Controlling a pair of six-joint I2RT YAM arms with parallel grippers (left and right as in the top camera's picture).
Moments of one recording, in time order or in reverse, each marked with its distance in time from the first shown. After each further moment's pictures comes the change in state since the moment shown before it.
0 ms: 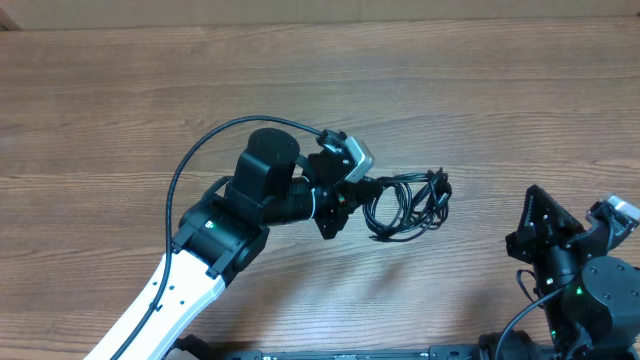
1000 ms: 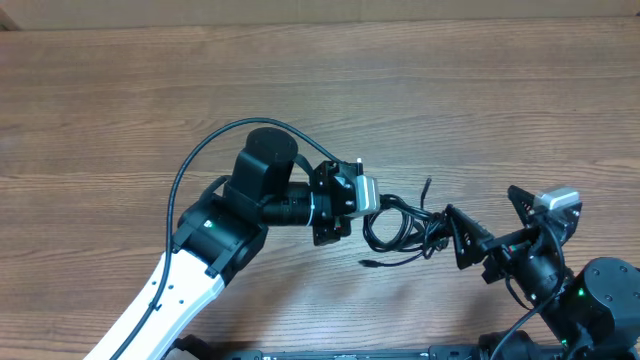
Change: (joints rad) left arm 0.007 0.000 0.000 -0.001 0.174 0.467; right arm 0.000 0.000 0.000 0.026 -0.446 -0.461
